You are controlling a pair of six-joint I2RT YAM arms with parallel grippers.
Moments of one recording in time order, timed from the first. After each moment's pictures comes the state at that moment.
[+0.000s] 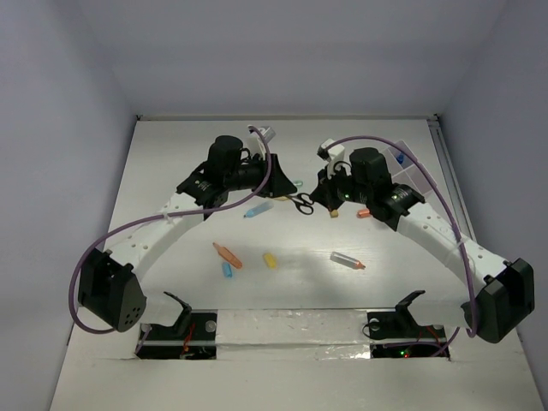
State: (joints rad) left arm -0.57 1.36 1.13 -0.19 0.56 -0.51; right arm 0.57 1.26 1.07 -0.33 -0.34 0.02
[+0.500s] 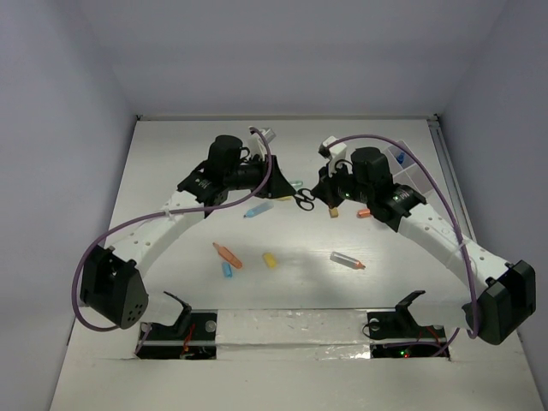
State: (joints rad) left arm -0.55 1.38 1.13 -0.20 0.61 -0.51; right arm 0.58 1.24 1.07 -0.30 -0.30 0.00
